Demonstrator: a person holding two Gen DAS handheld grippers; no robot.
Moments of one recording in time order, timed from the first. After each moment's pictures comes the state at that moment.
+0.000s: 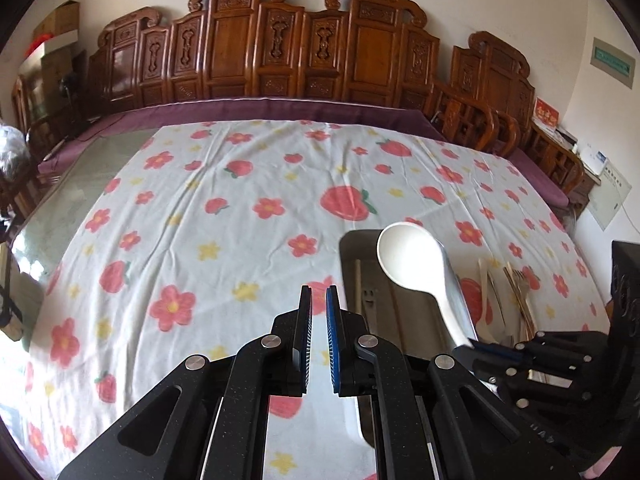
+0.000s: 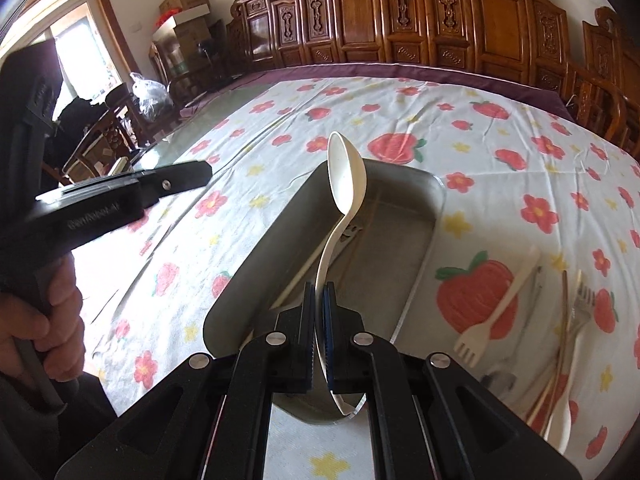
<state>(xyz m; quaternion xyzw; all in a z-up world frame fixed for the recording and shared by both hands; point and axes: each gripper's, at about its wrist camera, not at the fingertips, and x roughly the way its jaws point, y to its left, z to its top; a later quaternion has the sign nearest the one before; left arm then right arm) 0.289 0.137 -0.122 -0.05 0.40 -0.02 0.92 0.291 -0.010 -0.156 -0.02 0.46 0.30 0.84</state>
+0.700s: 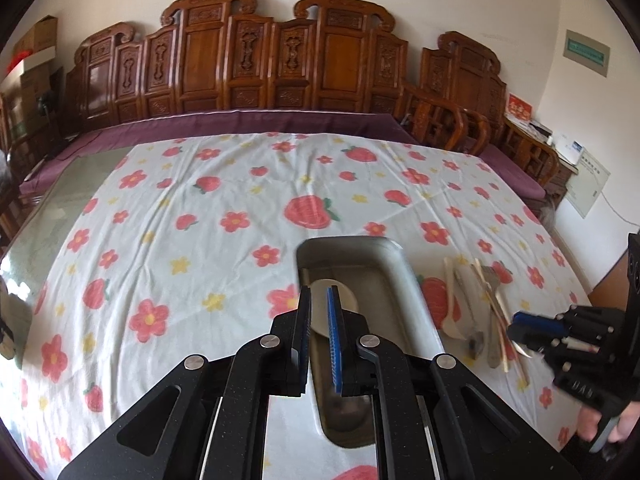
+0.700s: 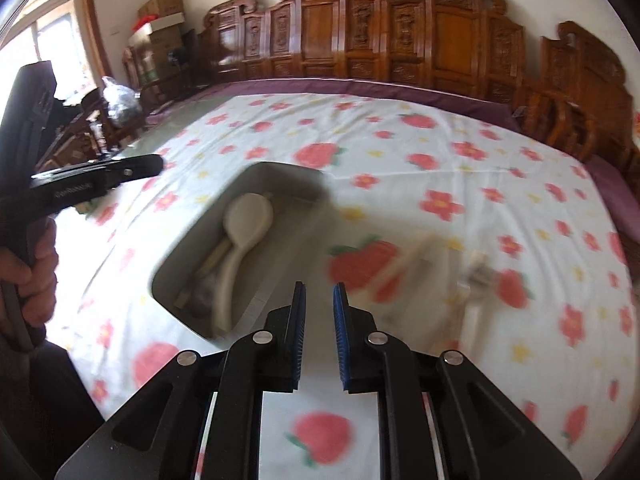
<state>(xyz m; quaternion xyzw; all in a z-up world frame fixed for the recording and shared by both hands) 0.278 0.104 -0.110 -0.03 0.38 -0.07 0.92 0.264 -0.110 -0.129 -0.06 0.43 0.23 0.87</state>
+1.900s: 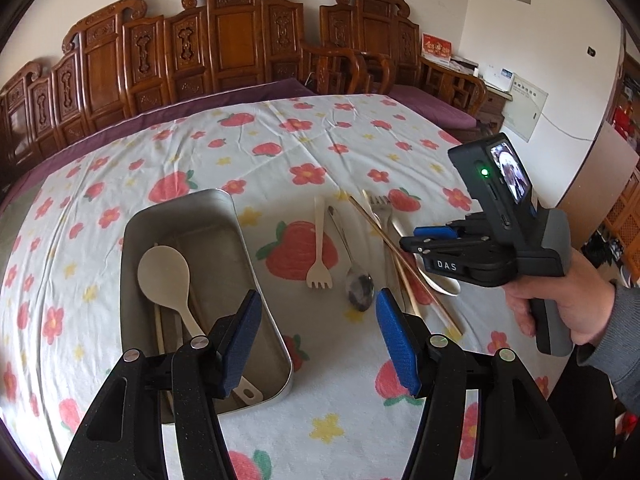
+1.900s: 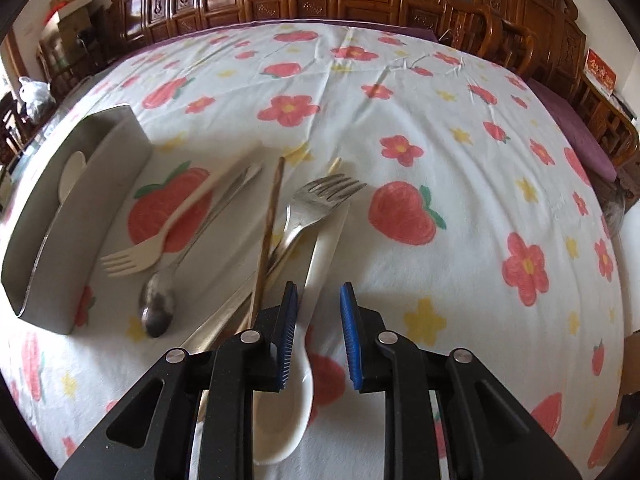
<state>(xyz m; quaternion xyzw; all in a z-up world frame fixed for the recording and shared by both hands) 0.246 -0.024 -0.144 0.05 0.41 -0.19 0.89 0.330 -0.194 -0.223 -0.07 0.52 0.10 0.84</state>
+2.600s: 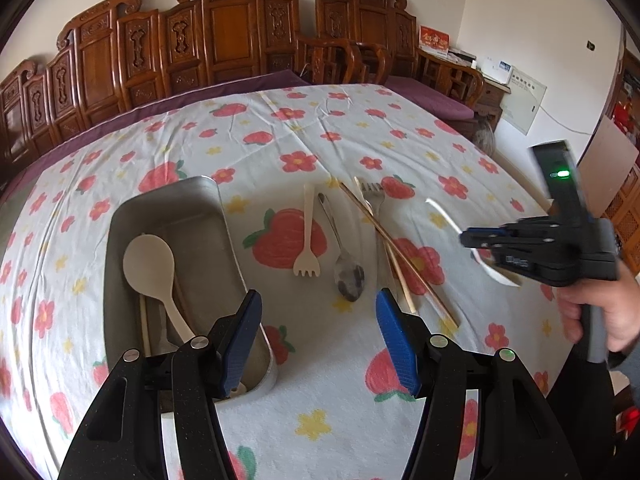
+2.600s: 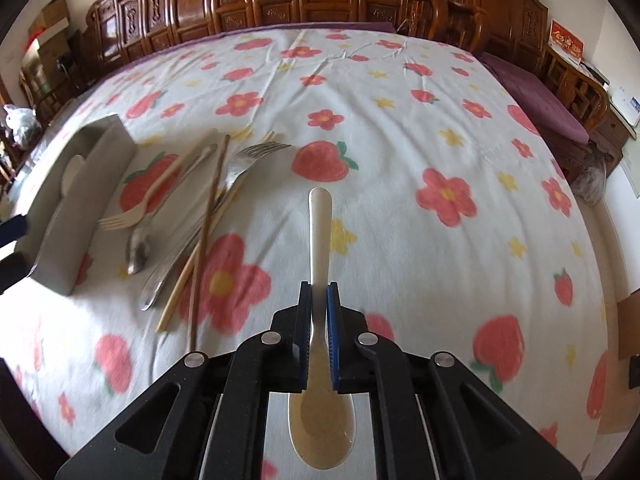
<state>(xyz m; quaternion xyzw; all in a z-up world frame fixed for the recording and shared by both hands) 0.243 -0.037 -0.156 0.05 0.42 -0.20 0.88 0.275 -0.252 -0.203 -0.02 0.52 0.07 0.85</state>
